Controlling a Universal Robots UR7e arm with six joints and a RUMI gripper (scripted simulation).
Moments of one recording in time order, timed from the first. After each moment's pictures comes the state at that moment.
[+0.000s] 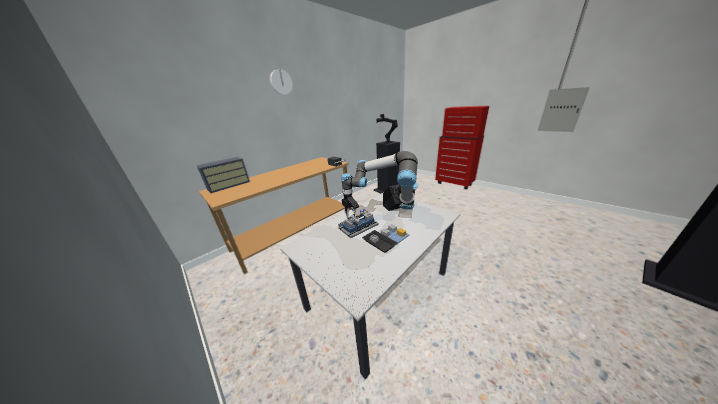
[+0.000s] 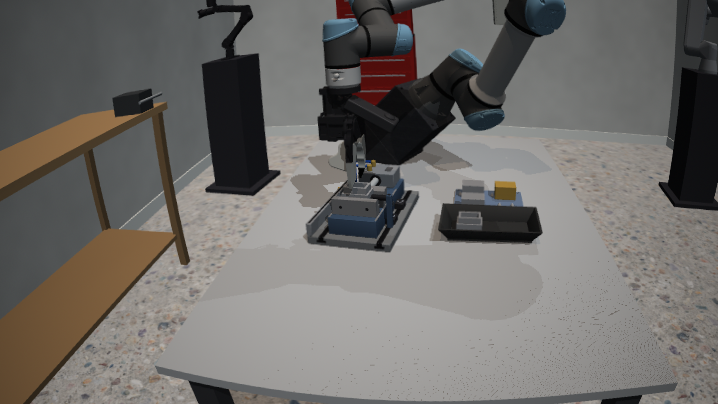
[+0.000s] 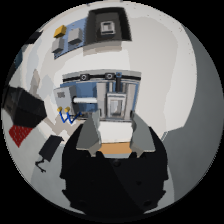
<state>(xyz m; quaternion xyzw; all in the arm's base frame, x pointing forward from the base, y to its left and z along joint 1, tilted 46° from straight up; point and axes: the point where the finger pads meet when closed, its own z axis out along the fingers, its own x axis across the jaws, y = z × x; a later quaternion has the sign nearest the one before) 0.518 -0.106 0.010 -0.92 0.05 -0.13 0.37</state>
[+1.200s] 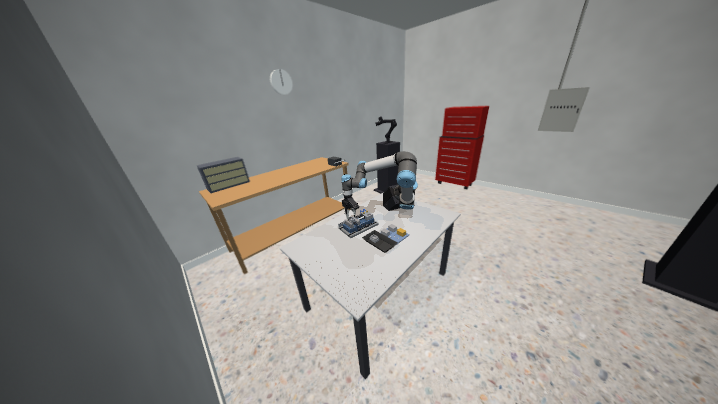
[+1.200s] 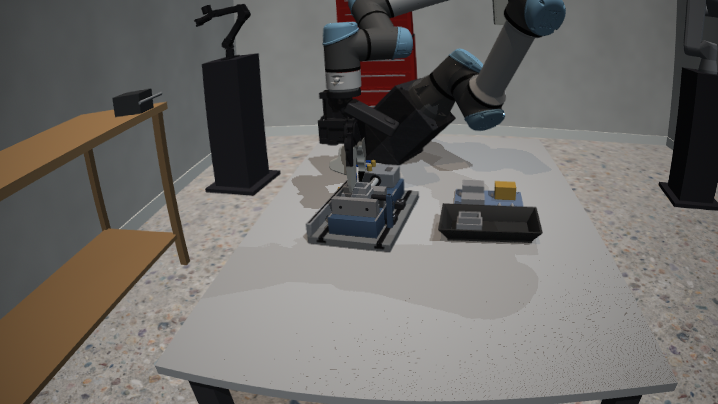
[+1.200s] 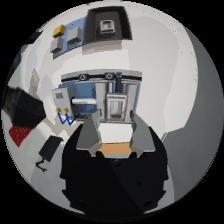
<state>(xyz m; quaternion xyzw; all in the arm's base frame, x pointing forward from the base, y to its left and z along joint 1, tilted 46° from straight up) 0.521 -0.100 0.004 -0.92 0.05 -0.13 0.37</state>
